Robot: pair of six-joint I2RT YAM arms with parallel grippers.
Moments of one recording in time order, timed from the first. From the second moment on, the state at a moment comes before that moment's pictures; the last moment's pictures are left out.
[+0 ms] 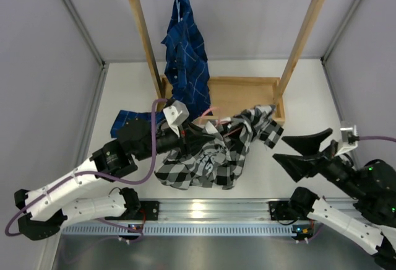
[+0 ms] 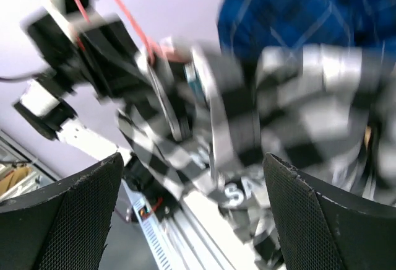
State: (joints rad) left arm -1.07 0.85 1.04 -0.18 0.08 -0.22; right arm 0.95 0.16 0.82 -0.47 0.04 0.50
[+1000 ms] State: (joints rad) left arm -1.07 1.12 1.05 -0.14 0.71 -0.24; right arm 0.95 0.65 1.04 -0.42 -0.51 0.13
